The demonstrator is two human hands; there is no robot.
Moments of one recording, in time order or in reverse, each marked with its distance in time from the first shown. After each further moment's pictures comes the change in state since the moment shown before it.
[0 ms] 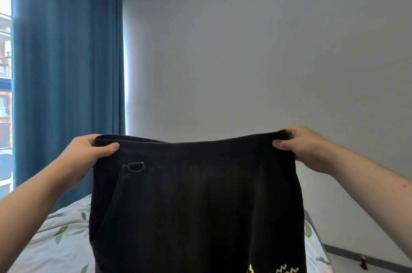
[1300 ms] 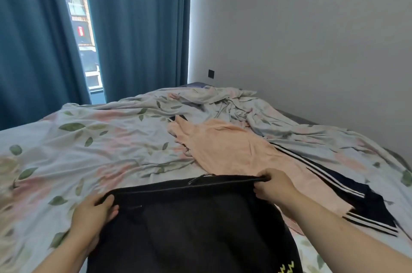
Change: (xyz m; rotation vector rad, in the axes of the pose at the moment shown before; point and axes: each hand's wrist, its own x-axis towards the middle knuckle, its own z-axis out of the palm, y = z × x) left_hand -0.249 -0.369 -0.123 -0.005 0.655 -0.841; right_hand -0.028 0.255 0.381 -0.188 -0.264 0.433
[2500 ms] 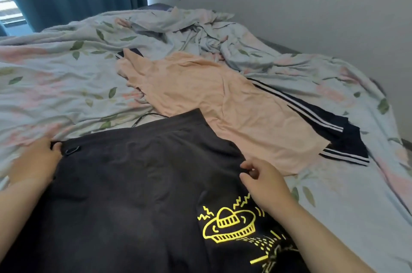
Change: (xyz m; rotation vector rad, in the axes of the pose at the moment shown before) left_hand 0.133 -0.039 0.057 1.081 0.101 0.327; right_hand -0.013 0.118 0.005 -0.251 -0.004 0.017
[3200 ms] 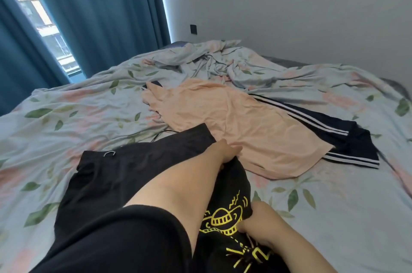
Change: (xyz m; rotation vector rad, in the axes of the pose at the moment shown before) left_hand -0.196 0.333 0.084 0.020 -0.795 0.283; right_hand -0.063 0.022 -0.010 0.092 -0.454 0.212
